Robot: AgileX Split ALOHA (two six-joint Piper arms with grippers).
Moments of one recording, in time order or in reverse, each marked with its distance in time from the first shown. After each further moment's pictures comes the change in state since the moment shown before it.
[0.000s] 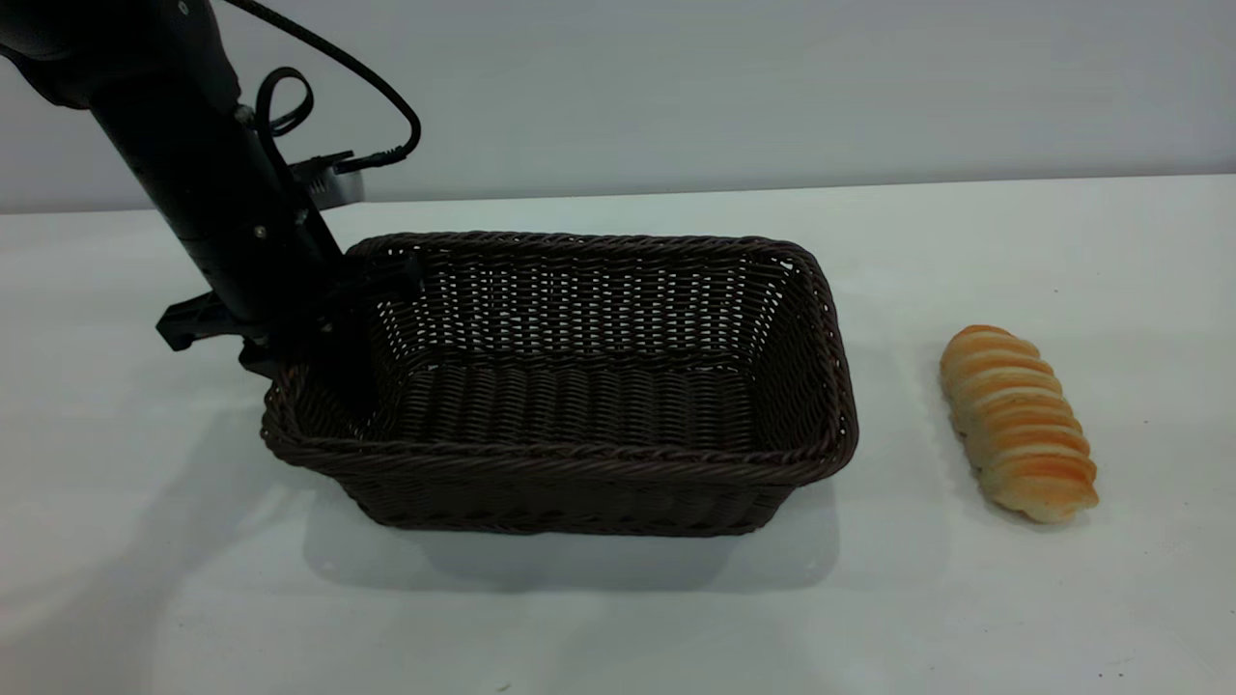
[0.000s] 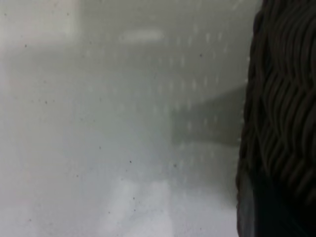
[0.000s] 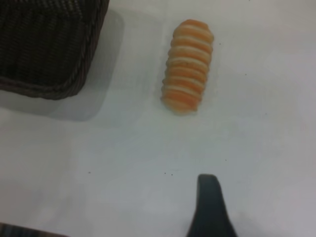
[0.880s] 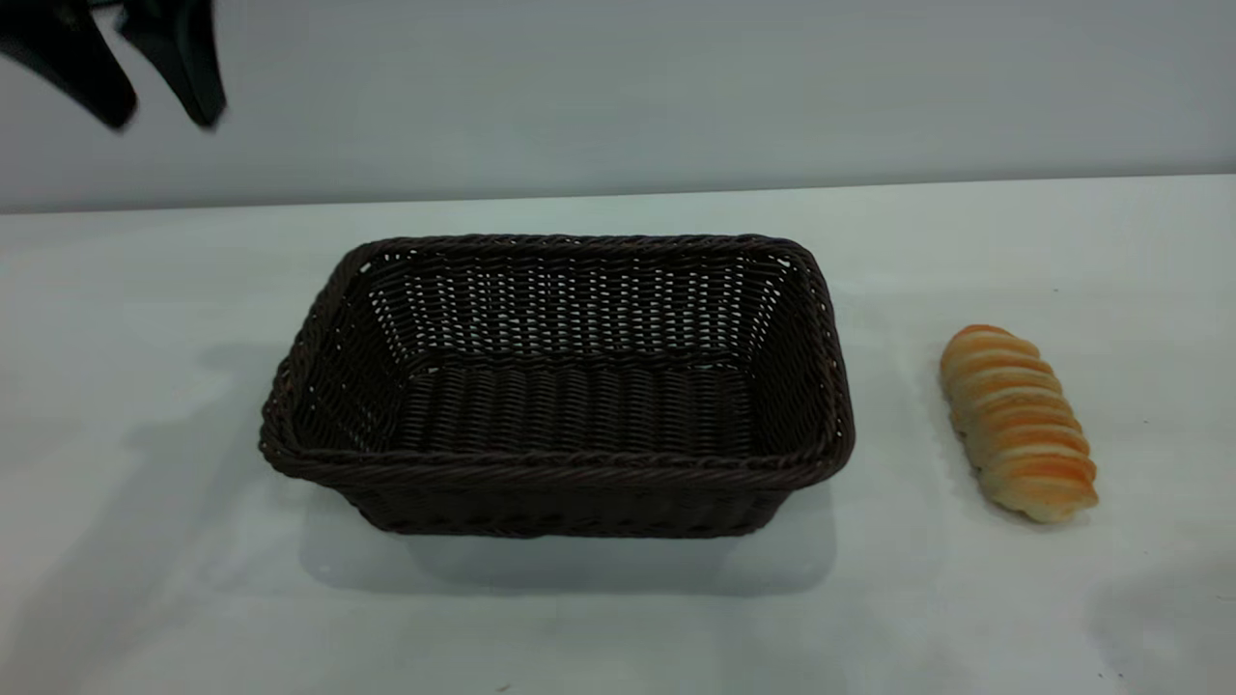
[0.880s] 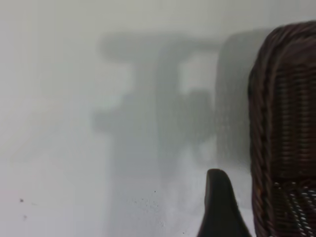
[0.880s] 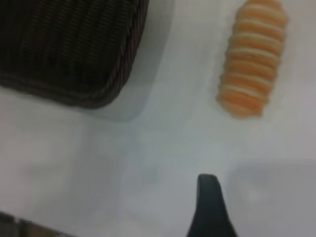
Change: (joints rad) left arm 0.000 -0.440 -0.048 0.339 0.220 -0.154; right arm 0.000 0.544 -0.072 0.342 -0.218 -0.307
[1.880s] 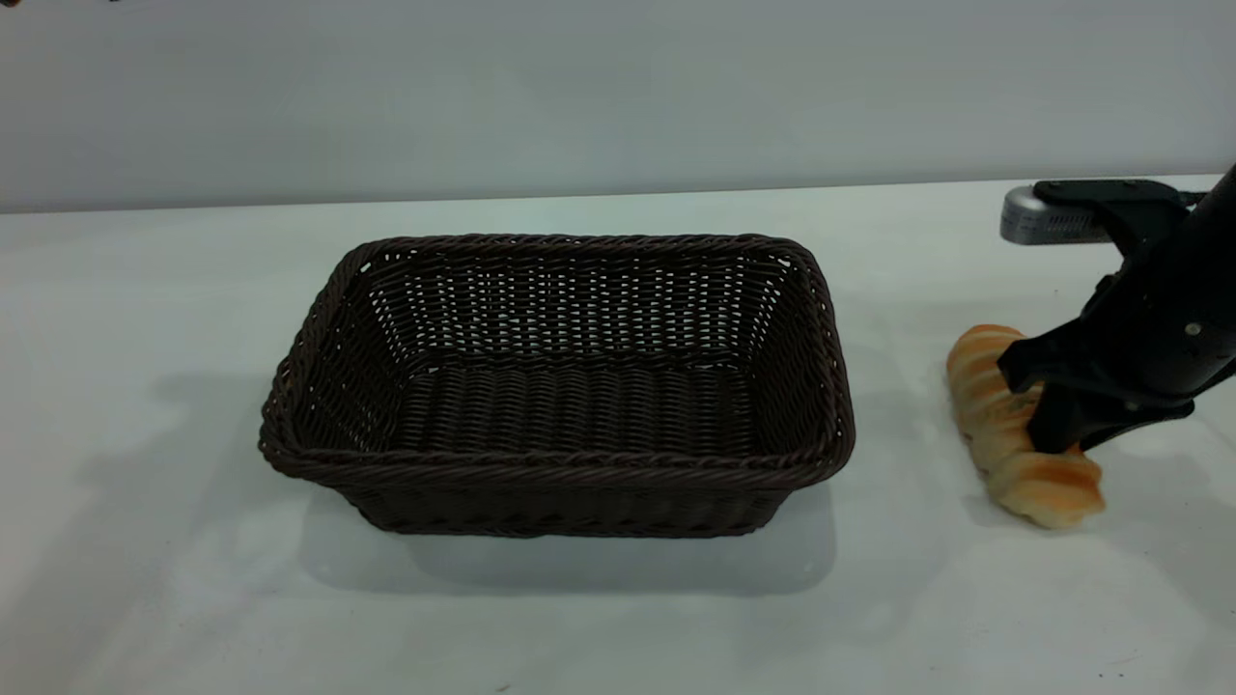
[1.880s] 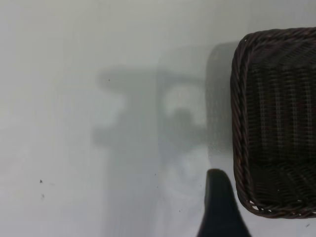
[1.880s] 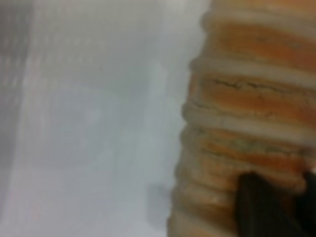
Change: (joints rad) left arm 0.000 -0.159 0.000 0.000 0.098 0.000; right arm 0.099 0.922 -0.332 0.144 -0.390 -0.164
